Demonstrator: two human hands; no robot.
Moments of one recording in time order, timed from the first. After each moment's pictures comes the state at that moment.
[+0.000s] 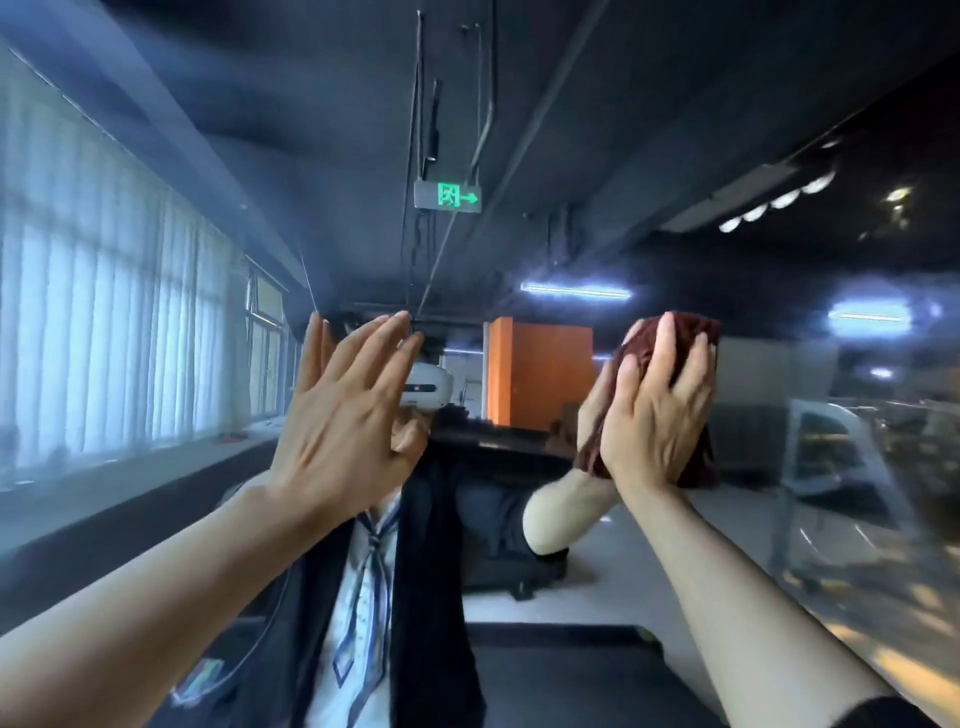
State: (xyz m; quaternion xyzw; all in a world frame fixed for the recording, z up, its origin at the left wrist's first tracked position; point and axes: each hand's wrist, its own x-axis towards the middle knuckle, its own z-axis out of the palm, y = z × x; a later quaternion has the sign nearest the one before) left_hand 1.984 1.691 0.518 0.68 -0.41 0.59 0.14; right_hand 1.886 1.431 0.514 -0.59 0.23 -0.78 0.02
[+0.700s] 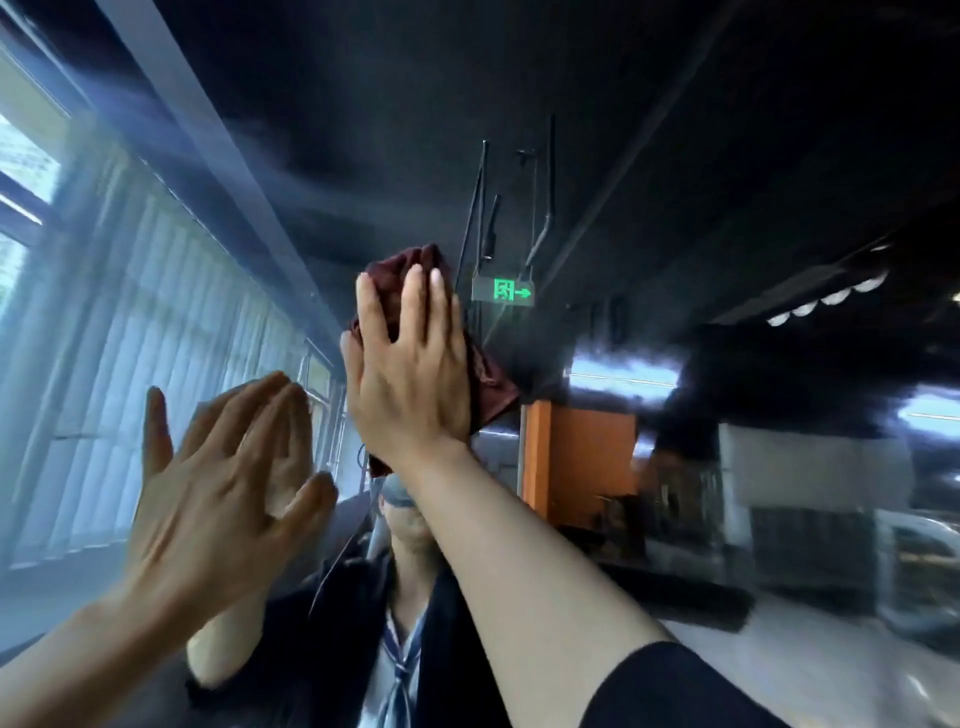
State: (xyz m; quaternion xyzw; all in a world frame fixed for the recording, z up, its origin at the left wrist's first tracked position) left_hand 2.062 1.845 0.540 0.70 -0.26 0.63 0.22; right_hand 2.036 1.705 0.633 -0.66 -0.01 -0.73 -0.17
